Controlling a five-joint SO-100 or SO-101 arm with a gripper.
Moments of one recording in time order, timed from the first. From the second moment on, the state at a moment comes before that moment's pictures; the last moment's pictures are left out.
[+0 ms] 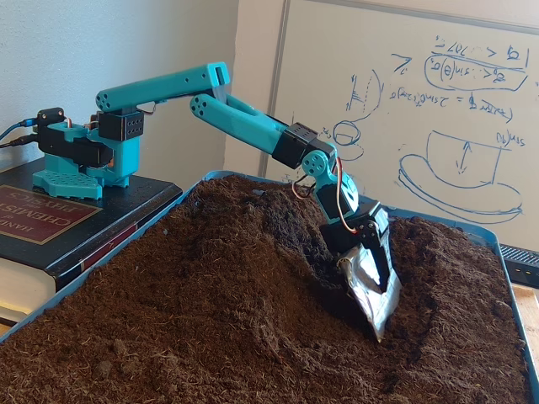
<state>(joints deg) 1.1 20.7 40.8 31.2 3.1</state>
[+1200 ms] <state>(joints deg) -0.4 53.3 89.4 30.2 -4.4</state>
